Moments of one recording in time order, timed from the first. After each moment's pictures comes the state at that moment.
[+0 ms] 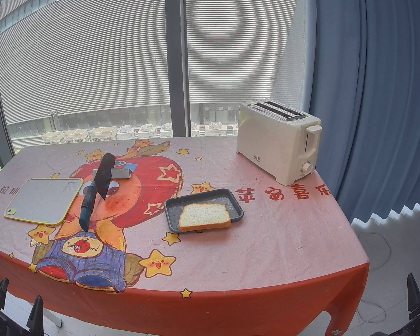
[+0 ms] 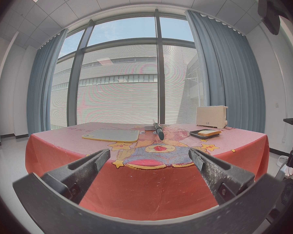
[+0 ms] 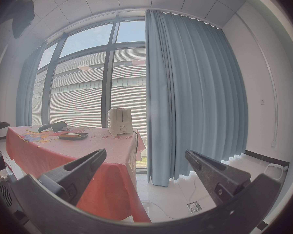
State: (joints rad) left arm -0.01 0.02 -0.02 0.00 0.02 -0.01; right arm 0.00 0.02 -0.02 0.00 -0.03 0.02
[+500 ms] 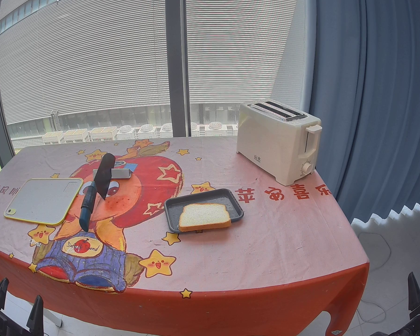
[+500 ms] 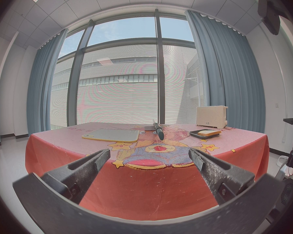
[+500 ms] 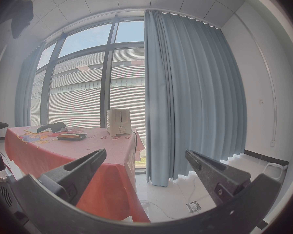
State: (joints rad) left arm -0.01 0.02 -0.02 0.00 0.02 -0.01; right arm 0.00 0.02 -0.02 0.00 -0.05 0.02
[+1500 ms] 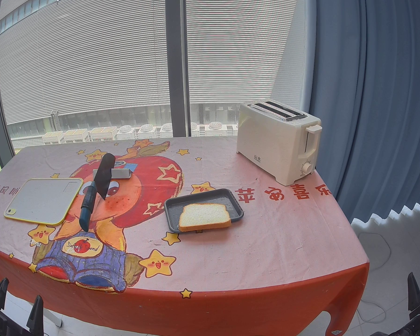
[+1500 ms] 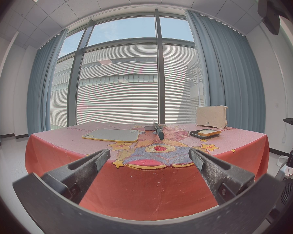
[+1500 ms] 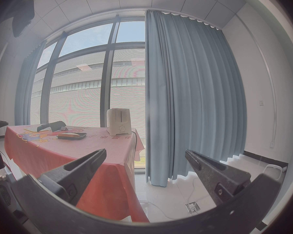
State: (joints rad) left arm -0.01 0.02 -0.02 0.00 0.02 -0.01; right arm 0.00 0.02 -0.02 0.00 -0.05 0.01
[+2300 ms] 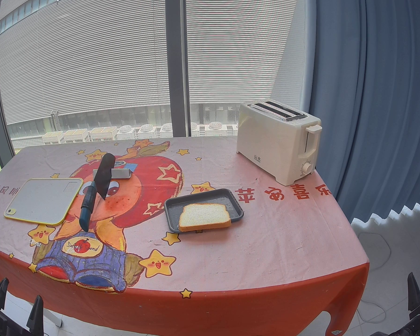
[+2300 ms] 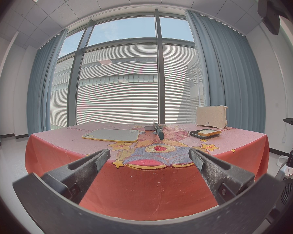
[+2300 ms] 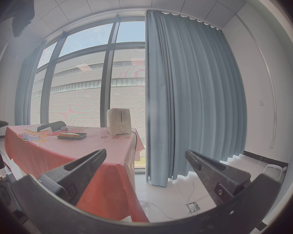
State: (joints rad) left arm -0.01 0.02 -0.02 0.00 0.02 -0.01; right arm 0.00 0.02 -0.02 0.00 -0.05 0.01
